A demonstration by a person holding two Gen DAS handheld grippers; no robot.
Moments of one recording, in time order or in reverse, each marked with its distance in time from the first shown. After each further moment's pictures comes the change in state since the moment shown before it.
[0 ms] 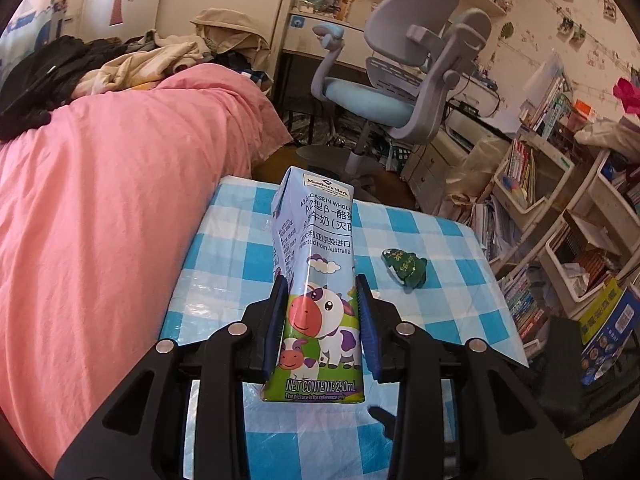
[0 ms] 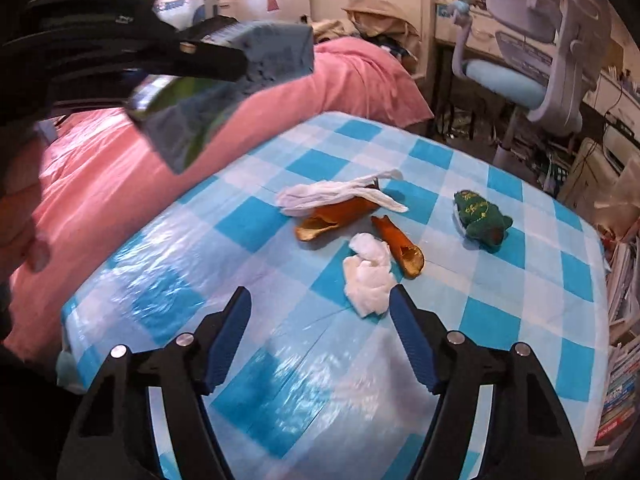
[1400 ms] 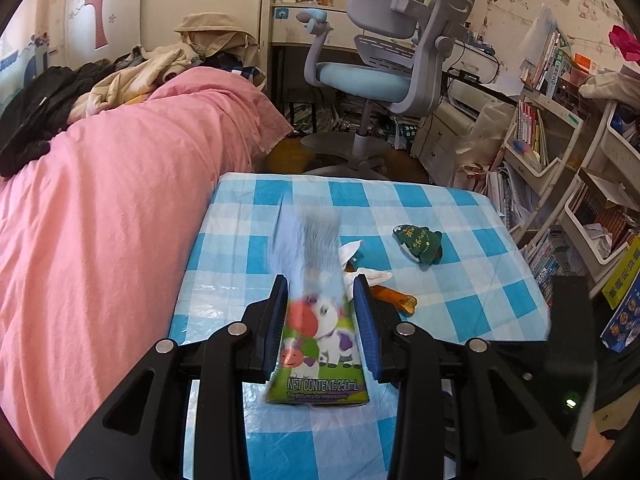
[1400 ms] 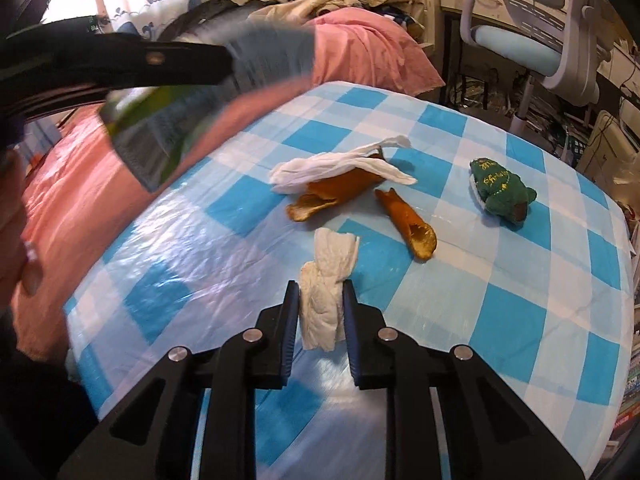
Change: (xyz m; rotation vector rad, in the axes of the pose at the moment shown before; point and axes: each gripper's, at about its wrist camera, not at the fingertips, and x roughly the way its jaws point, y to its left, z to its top) left arm 0.013 -0.020 -0.008 0.117 0.035 0.074; right arm 0.003 -0.013 -0.006 0.003 0.065 0.088
